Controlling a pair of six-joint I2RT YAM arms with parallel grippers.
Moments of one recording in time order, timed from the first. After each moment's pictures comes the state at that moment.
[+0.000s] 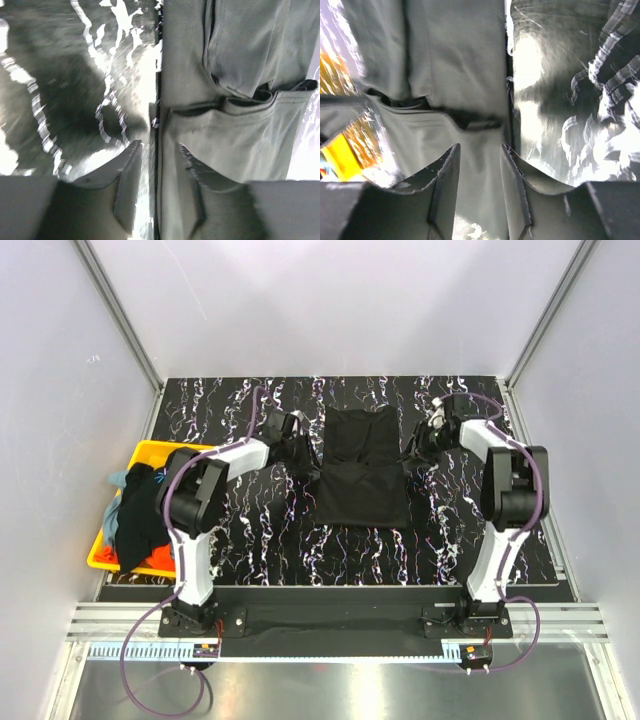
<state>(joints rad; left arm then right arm) -0.41 2.03 1.32 -0.18 0.31 -0.61 0.02 2.02 1.40 -0.51 -0.54 0.33</state>
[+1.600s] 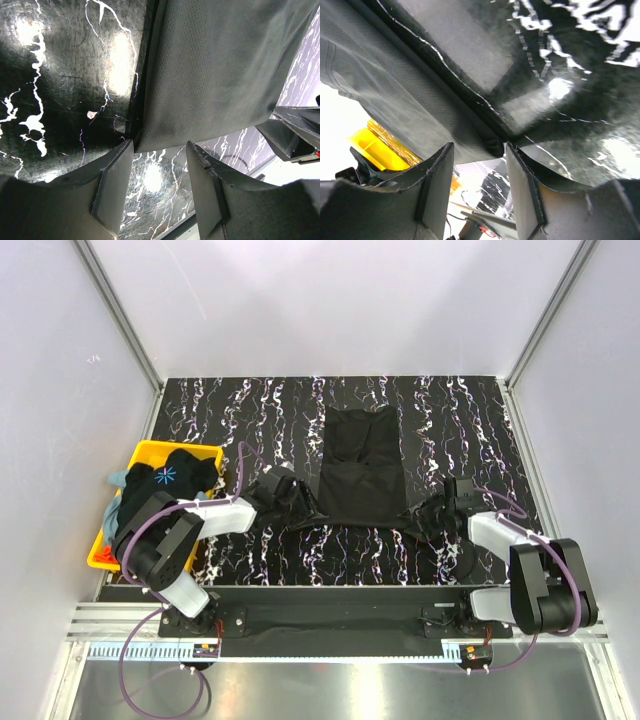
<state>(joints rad) -0.62 1.60 0.68 0.08 0.21 -1.02 0.13 1.32 0.47 -0.17 -0.31 1.23</state>
